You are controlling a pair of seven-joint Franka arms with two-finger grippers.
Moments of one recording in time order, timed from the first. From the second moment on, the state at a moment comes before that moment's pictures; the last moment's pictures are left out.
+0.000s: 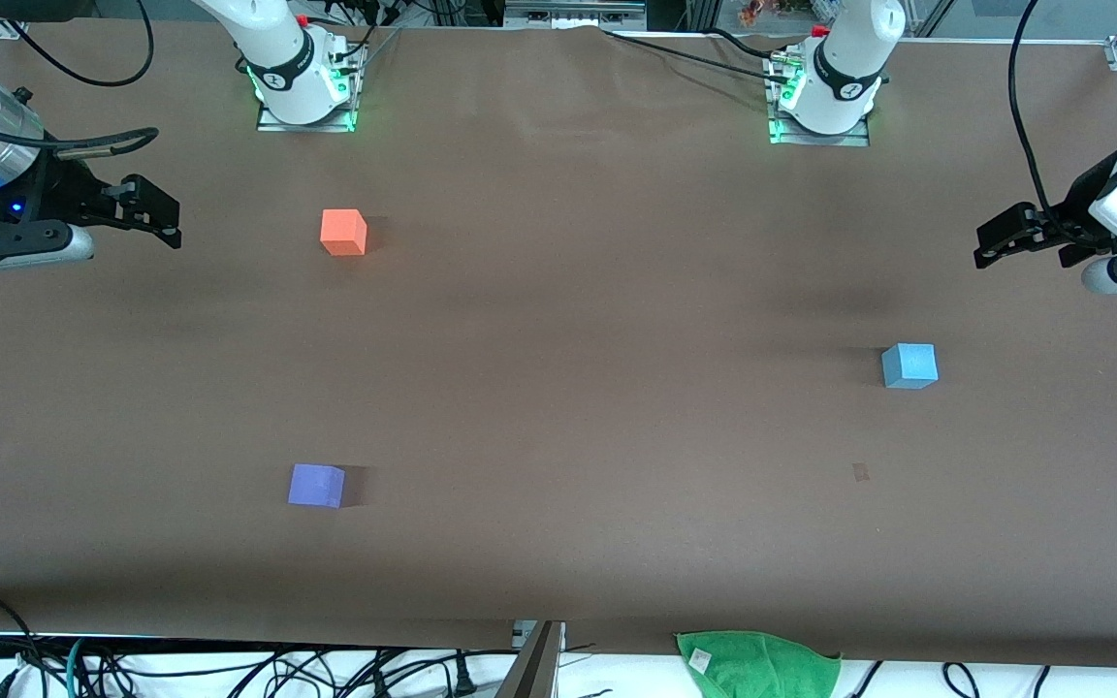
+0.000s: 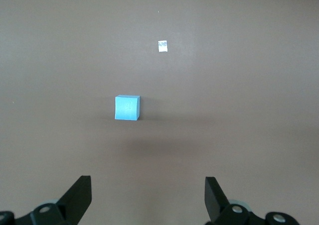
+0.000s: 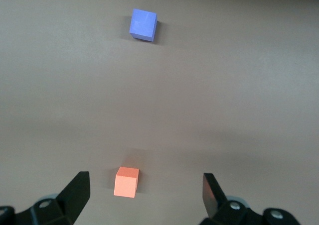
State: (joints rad) left arm 0.01 0.06 -0.04 -1.56 0.00 1.55 -0.08; right arm 0.18 0.04 -0.04 -1.57 -0.01 1.60 -0.01
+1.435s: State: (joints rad) left arm 0.00 0.08 -0.05 -1.56 0.00 1.51 -0.08; right arm 0.18 0.04 -0.04 -1.57 -0.01 1.62 -0.01
